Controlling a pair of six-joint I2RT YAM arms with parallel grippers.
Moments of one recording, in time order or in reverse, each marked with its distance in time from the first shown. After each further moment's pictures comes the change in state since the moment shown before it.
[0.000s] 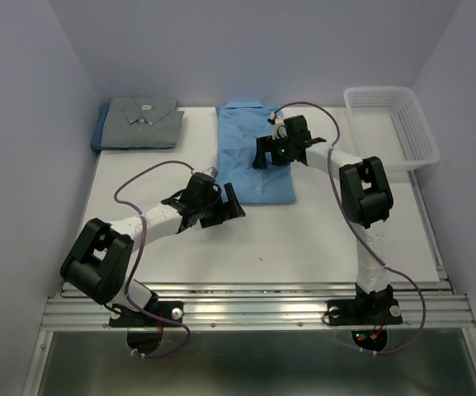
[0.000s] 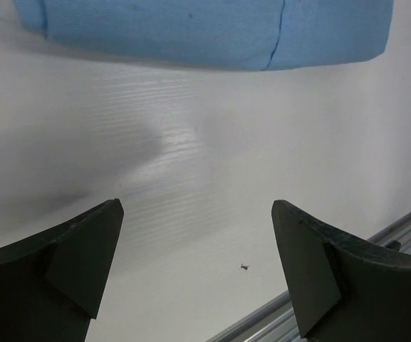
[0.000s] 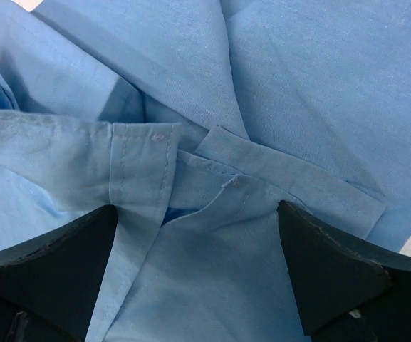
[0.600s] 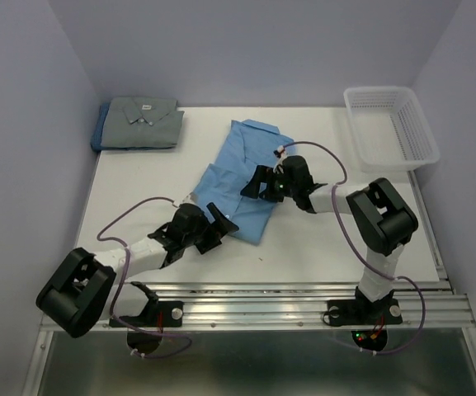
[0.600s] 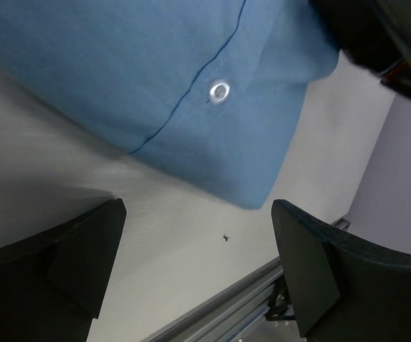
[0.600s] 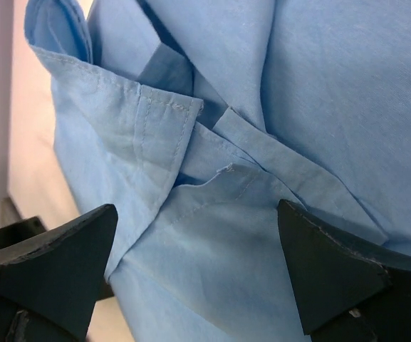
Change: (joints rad) left arm -0.063 -0.201 -0.344 0.249 -0.044 -0.347; right arm 0.130 -0.317 -0.657 0.528 -0.007 0.505
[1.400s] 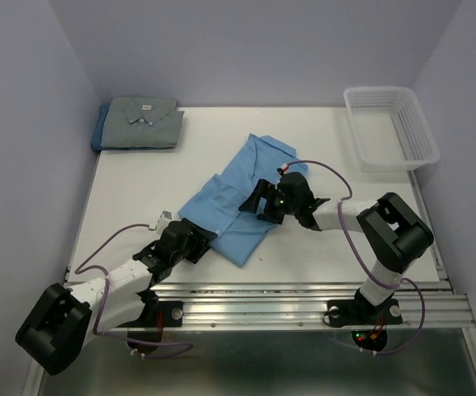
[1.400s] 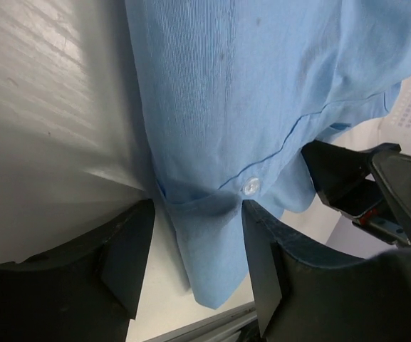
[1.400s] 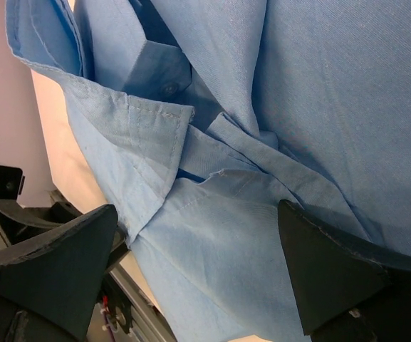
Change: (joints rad) left arm 0.000 -0.325 -0.216 -0.121 -0.230 -0.315; right arm 0.128 -0.179 -0.210 -0.010 0.126 0.302
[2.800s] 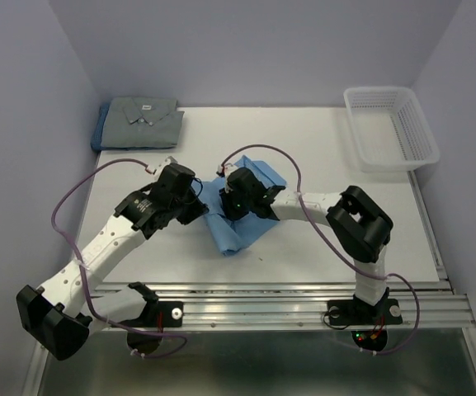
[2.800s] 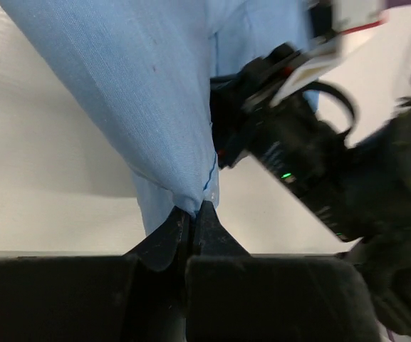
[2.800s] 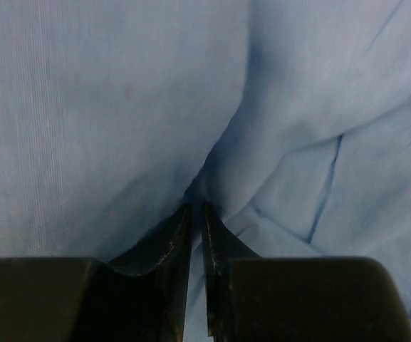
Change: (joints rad) left arm -0.001 0.124 0.843 -0.871 -0.032 0.350; right arm 0.235 0.217 0.481 -0.380 0.185 -0.618
